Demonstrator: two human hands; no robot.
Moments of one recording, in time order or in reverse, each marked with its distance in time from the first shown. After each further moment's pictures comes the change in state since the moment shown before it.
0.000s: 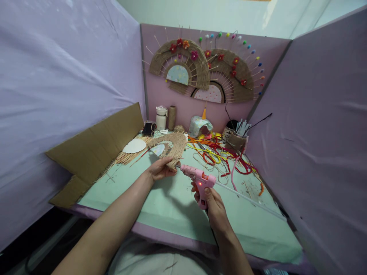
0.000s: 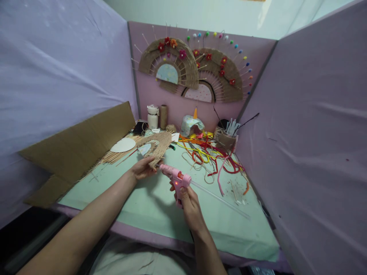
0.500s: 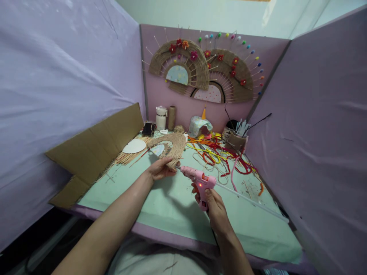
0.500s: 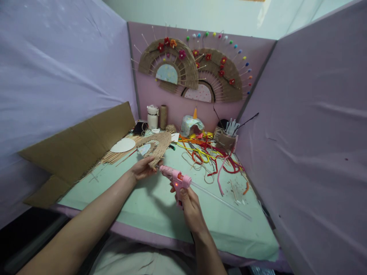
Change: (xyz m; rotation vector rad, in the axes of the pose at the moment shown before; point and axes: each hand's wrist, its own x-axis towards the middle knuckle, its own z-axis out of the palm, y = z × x) left_hand -0.001 0.000 0.001 0.018 -0.017 0.020; right_hand -0.003 -0.001 -0.002 -0.025 -0.005 -0.019
